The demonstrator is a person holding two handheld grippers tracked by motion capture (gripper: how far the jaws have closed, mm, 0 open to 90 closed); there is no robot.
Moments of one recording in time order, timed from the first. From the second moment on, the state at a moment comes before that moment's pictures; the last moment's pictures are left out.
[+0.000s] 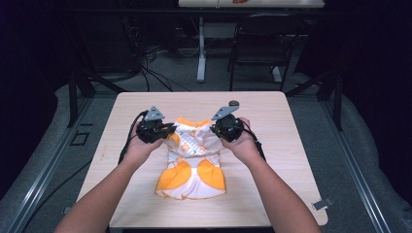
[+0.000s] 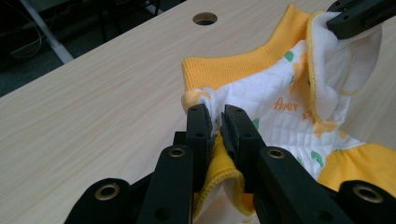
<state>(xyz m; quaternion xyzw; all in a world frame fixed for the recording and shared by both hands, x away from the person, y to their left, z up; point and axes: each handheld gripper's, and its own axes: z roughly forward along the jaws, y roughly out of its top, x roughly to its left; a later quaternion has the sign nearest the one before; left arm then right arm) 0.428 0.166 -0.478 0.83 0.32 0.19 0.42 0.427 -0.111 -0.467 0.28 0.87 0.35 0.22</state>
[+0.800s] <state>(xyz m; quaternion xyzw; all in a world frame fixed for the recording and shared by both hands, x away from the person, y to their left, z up) 0.392 0.173 -0.518 0.84 0.31 0.13 0.43 0.388 -0.113 -0.501 0.25 0.89 0.33 0.19</state>
